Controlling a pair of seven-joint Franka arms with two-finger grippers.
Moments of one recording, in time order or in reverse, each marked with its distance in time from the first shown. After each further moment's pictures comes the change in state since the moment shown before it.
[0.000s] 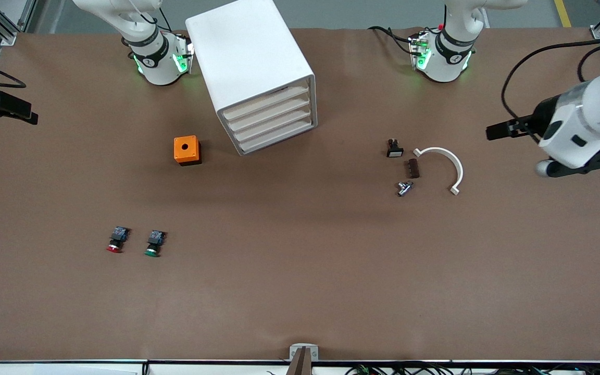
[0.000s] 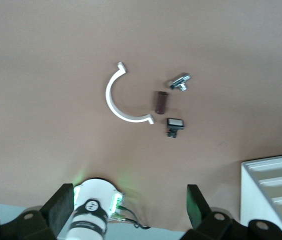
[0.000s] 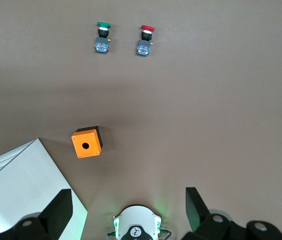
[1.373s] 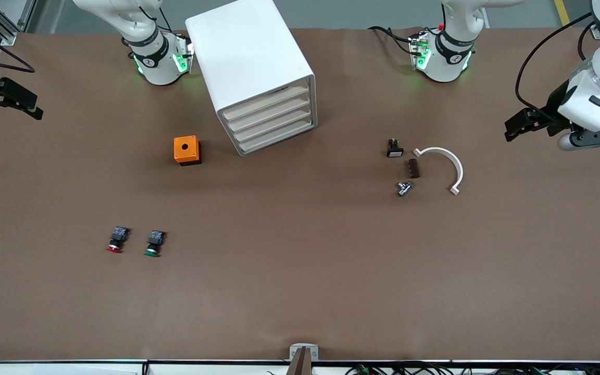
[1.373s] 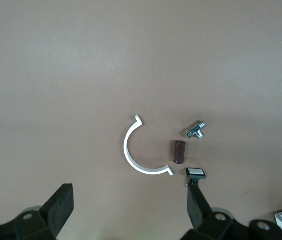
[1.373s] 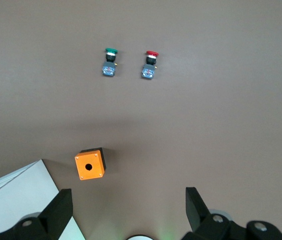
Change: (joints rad) left arm 0.101 -0.311 -0.076 -0.464 0.079 0.468 0.110; right arm 0.000 -0.202 0.000 -0.280 0.019 0.243 0.000
